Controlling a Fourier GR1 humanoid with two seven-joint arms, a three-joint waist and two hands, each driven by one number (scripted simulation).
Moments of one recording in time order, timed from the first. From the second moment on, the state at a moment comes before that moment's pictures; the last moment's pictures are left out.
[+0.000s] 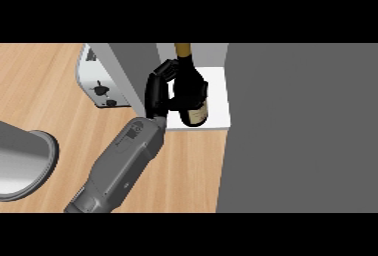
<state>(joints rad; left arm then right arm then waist) -0.77 0.00 -0.28 -0.79 0.43 0.51 -0.45 -0.03 -0.04 0.03 -2.47 -0.11 0.16 0.60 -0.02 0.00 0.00</state>
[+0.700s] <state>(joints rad) -0.99 0.00 -0.17 -0.45 0.44 0.51 -0.63 -0.05 -0.03 0.05 -2.47 -0.11 0.15 0.61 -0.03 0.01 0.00</state>
